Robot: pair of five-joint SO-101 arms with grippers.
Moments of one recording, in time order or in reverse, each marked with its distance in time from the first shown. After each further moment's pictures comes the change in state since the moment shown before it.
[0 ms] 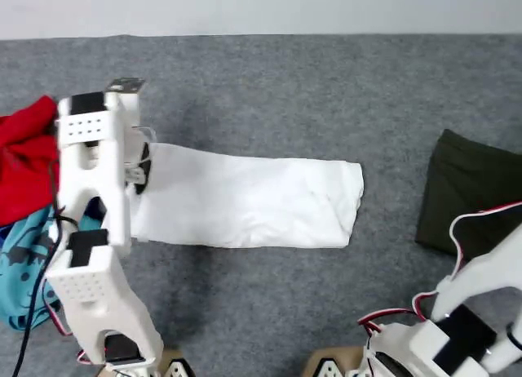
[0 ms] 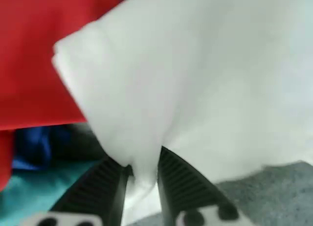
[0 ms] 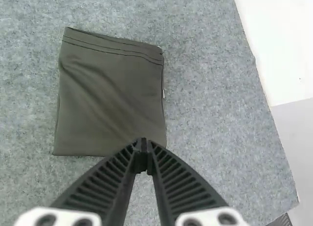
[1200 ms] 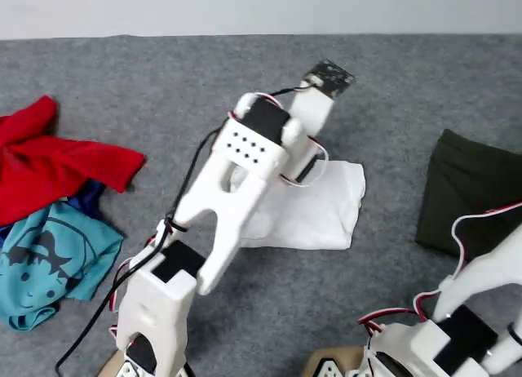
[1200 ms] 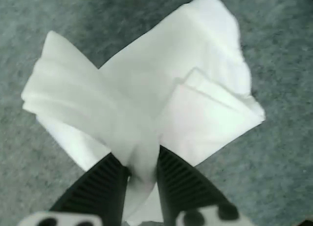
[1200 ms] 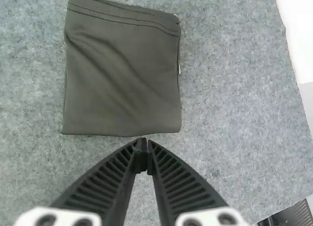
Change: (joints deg) left arm 41.6 5.2 -24.4 0.4 7.5; right arm 1.0 0.0 7.7 0.0 0.0
